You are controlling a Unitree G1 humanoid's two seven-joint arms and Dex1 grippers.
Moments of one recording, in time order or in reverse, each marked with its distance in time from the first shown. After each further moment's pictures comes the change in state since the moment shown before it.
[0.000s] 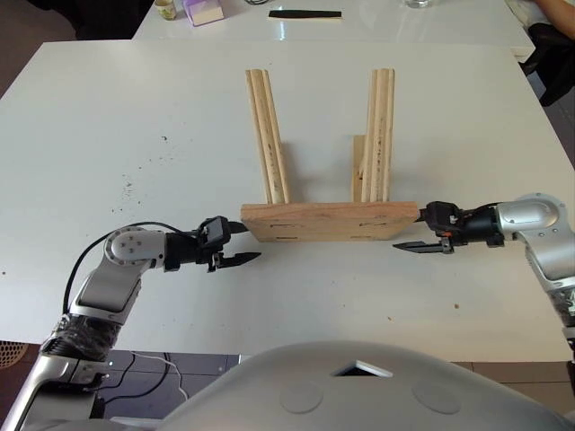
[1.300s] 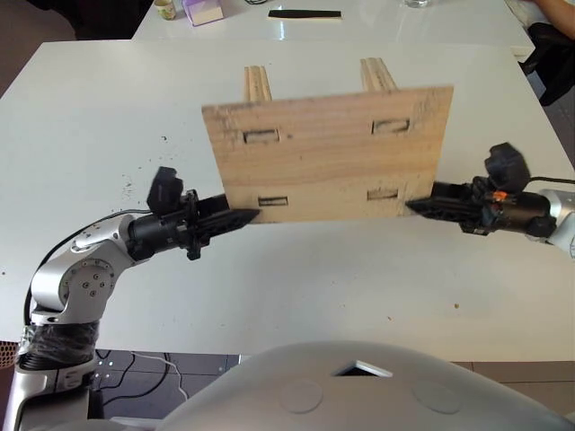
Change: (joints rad) left arm 0.049 -0.081 0.313 -0.248 -0.970 0.570 0.101; right arm 0.053 -0.007 -0.357 -0.248 1.045 0.735 -0.216
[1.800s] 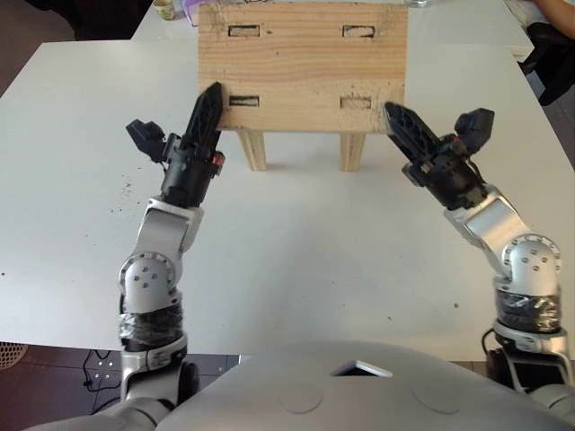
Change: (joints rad) left arm -0.198 -0.519 0.007 -0.066 -0.380 -0.250 1.042; right arm -0.105 0.523 0.079 -0.065 0.461 -0.192 -1.016
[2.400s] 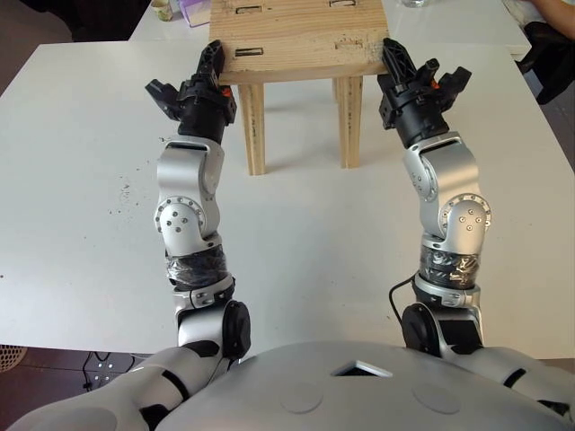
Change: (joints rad) left arm -0.276 -0.195 0.089 0.140 0.038 -0.076 0.408; right arm -0.226 0.368 -0.045 0.081 -0.192 -0.224 -0.444
